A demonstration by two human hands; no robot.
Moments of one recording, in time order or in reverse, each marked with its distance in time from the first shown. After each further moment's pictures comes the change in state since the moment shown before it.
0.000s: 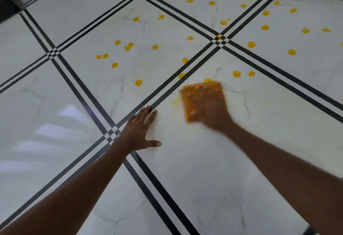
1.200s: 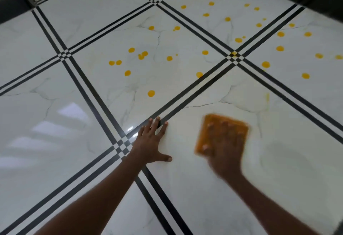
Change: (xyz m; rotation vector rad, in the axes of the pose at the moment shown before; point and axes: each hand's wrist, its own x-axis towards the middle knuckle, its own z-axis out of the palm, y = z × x) left_hand 0.001 0.002 -0.010 -0.013 -0.071 -0.105; right_hand -0.066 -0.065 -0.018 -0.010 -0.021 0.248
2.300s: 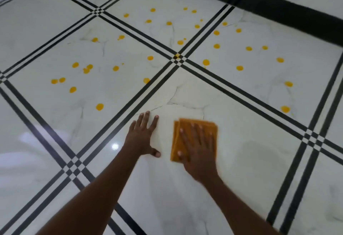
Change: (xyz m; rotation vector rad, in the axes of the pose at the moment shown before) left_hand 0.075 0.130 -0.033 0.098 -0.044 0.096; right_hand -0.030 0.073 -0.024 0.009 -0.088 0.069
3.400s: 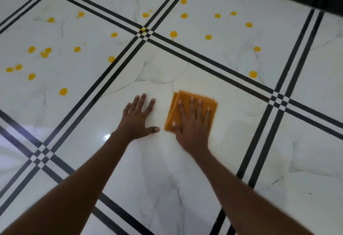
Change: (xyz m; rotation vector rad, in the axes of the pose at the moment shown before) left_hand 0.007 0.081 0.024 0.006 0.089 0.153; right_hand -0.029 0.061 0.003 0.028 0.082 0.255
